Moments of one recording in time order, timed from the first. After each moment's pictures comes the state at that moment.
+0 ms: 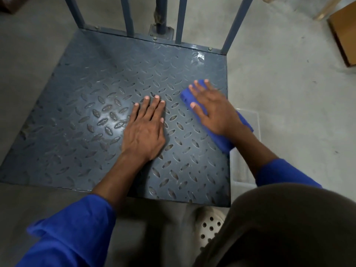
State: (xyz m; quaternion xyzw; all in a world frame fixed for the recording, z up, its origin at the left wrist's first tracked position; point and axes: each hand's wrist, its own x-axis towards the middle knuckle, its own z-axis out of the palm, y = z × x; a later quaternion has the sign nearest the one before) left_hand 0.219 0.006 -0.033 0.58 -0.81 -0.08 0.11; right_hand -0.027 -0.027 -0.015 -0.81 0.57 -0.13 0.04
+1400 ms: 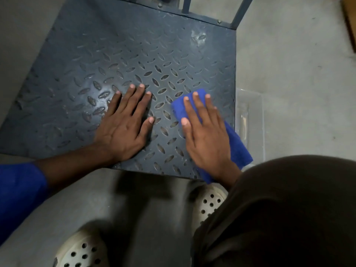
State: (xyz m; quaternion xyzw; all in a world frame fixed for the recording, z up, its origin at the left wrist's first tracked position) left_hand 0.287 0.046 -0.035 0.52 -0.85 -0.05 0.09; right_hand 0.061 0.099 -0.015 -0.73 0.67 -0.10 0.06
